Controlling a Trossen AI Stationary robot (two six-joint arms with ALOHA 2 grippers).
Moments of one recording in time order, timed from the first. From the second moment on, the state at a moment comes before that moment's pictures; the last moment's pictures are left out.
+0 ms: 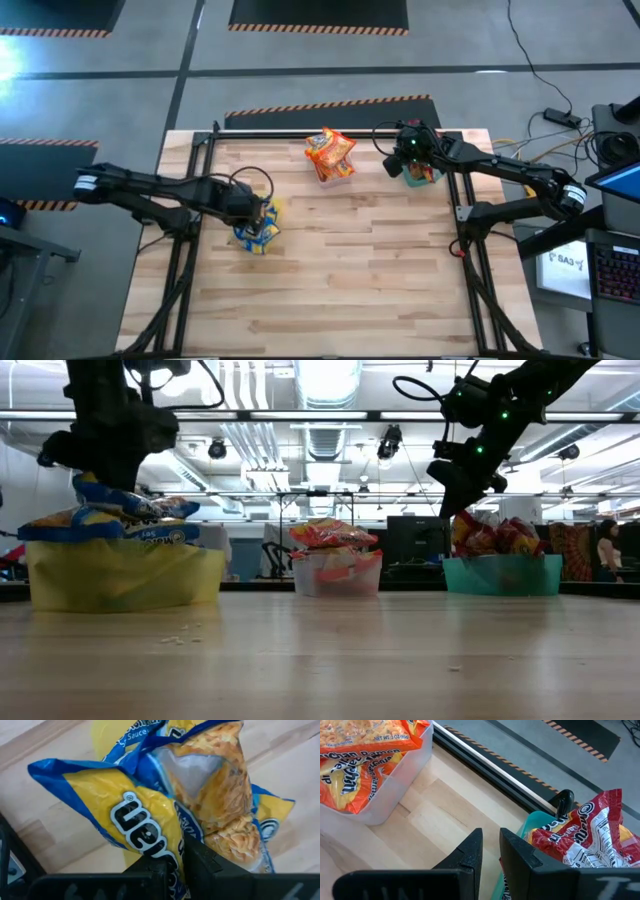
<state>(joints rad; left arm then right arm) -0.08 1.18 0.91 -1.10 -0.15 -1.14 -0.61 1.19 0.80 -0.38 0.26 0.10</state>
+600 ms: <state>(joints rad) -0.08 1.18 1.00 -1.17 -0.20 -1.09 -0.61 1.19 0.80 -0.38 0.26 0.10</state>
